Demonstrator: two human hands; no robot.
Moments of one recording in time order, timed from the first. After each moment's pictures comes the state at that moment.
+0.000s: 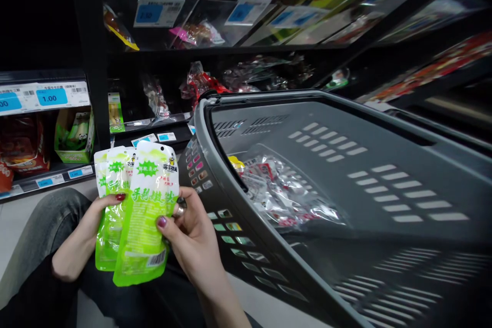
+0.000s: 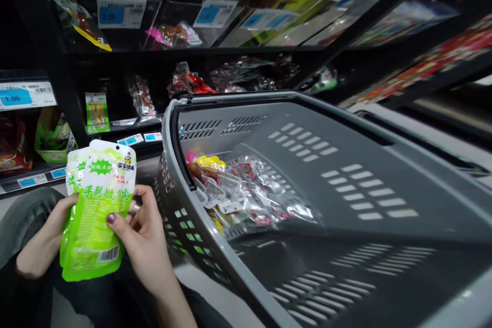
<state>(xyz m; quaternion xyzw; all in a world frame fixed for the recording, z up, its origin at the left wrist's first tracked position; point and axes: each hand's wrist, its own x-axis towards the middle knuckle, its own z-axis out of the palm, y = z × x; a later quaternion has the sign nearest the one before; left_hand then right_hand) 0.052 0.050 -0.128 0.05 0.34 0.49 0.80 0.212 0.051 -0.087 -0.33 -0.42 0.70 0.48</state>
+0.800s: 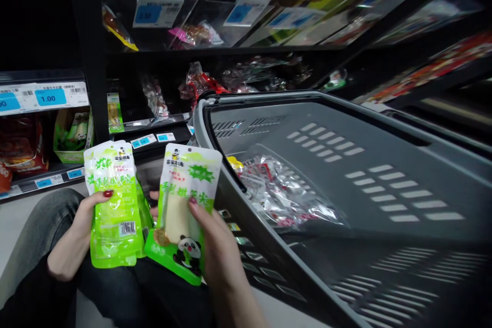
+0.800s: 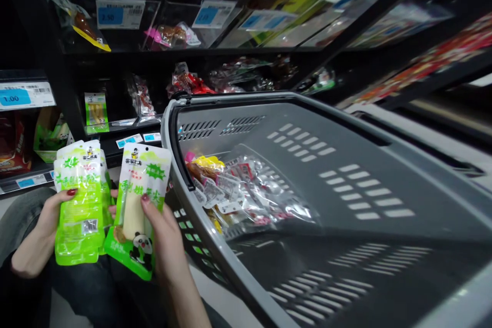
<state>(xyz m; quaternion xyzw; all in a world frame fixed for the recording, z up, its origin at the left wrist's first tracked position) 0.043 0.051 -0.130 0.02 0.40 0.54 0.74 0.230 0.057 -0.077 -0.46 -0.37 0.66 0.46</state>
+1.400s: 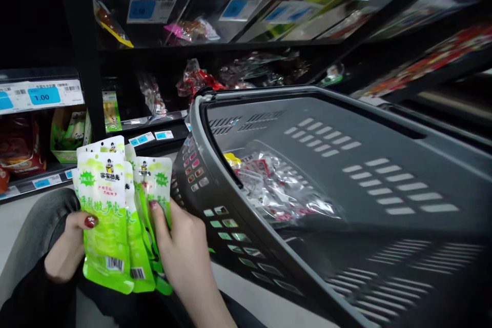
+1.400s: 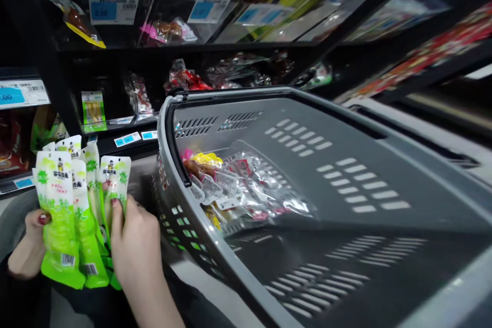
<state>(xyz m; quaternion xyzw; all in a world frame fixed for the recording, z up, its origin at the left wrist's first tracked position) 0.041 0.035 -0.127 0.15 0.23 0.54 0.79 0.208 0.048 -0.086 -0.59 -0.73 0.20 0.28</state>
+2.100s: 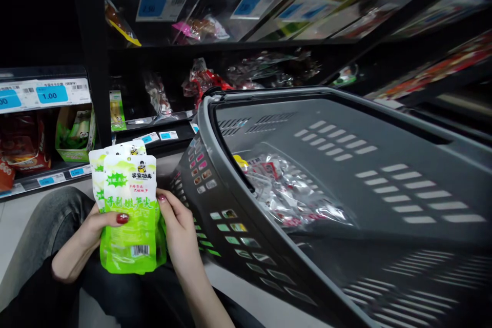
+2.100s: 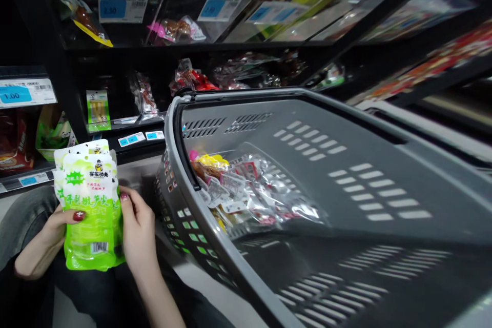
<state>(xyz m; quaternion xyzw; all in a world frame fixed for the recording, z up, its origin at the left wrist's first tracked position) 0.050 0.039 -0.135 0.19 0.37 0.53 0.74 0.198 0.060 -0.114 -0.51 -0.51 0.53 0.44</state>
